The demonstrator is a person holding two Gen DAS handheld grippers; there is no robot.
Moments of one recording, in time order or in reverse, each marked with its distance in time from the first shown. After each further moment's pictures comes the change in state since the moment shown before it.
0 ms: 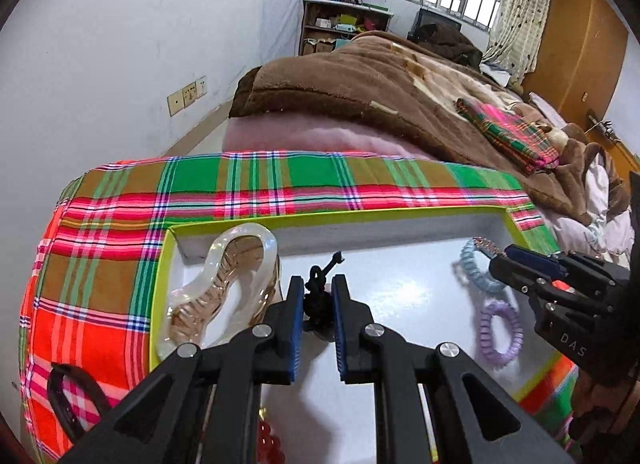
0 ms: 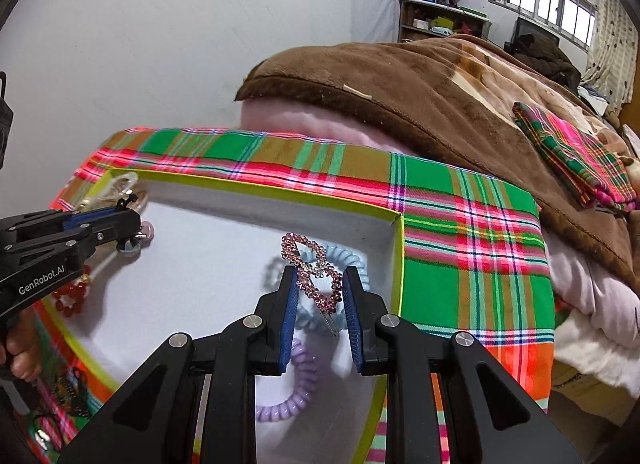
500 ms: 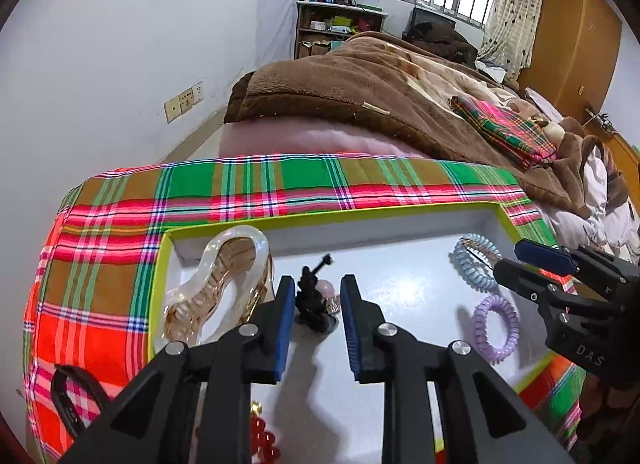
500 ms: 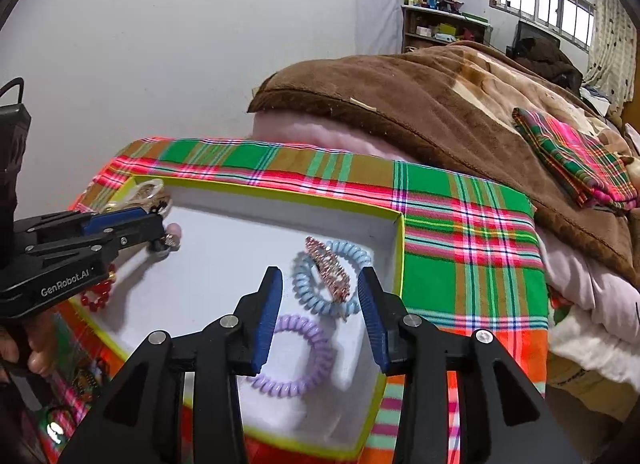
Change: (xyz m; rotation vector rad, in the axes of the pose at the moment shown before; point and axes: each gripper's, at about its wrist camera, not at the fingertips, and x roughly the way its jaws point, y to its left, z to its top) left arm -0.013 -0.003 -0.001 0.024 -0.014 0.000; right arm -0.030 0.006 -0.006 0.008 -0.043 0.039
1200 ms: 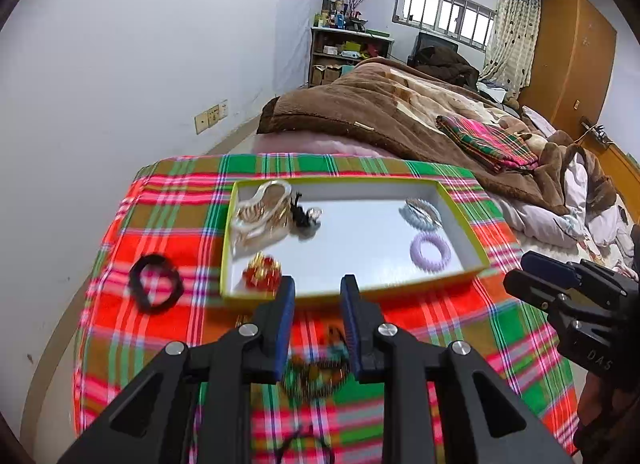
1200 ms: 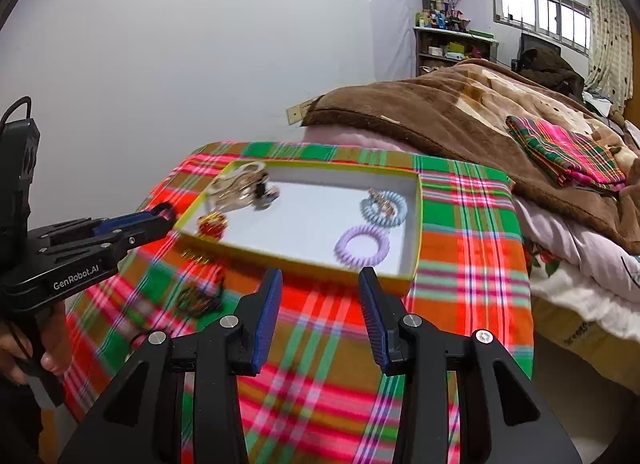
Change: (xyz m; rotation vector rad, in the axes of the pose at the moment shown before) left arm -0.130 -0.016 -0.071 -0.030 -0.083 0.046; right arm -0.124 0.046 -0.070 0.005 -0.078 0.084
